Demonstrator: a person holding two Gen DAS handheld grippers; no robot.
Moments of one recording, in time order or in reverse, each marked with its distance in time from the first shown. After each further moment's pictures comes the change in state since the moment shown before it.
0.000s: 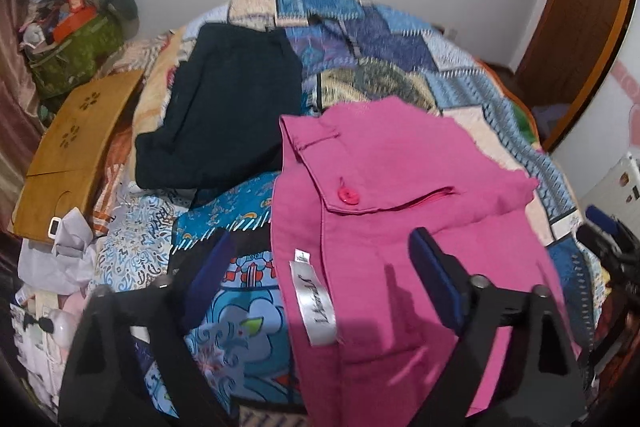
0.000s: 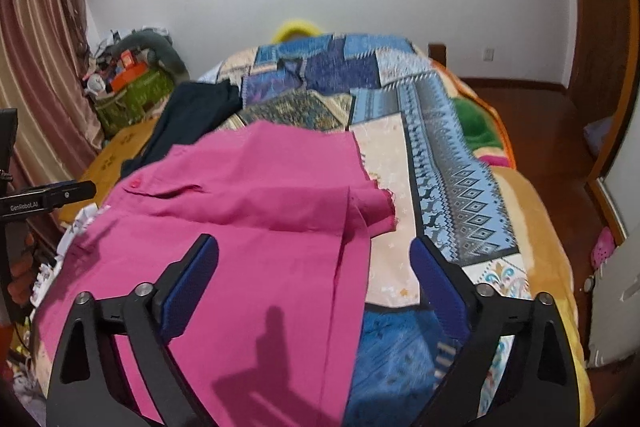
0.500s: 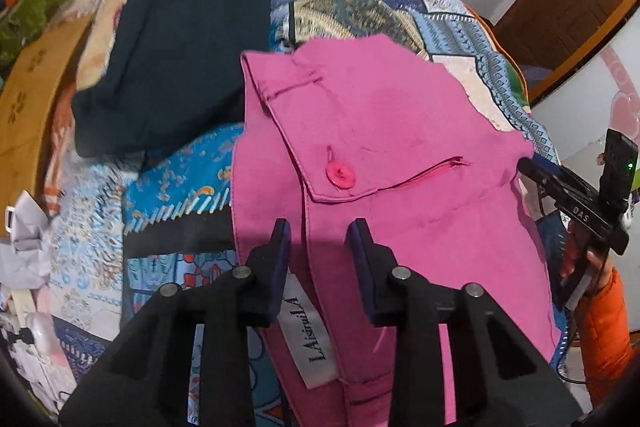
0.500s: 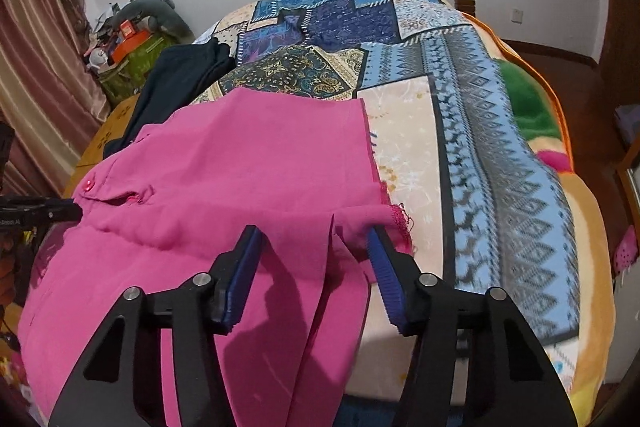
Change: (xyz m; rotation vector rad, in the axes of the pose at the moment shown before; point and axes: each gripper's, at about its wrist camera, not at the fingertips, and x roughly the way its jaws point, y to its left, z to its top) left arm 0.058 0.009 0.014 -0.026 0.268 -0.159; right arm 0.075 -0.026 0.028 -0.011 0.151 0.085
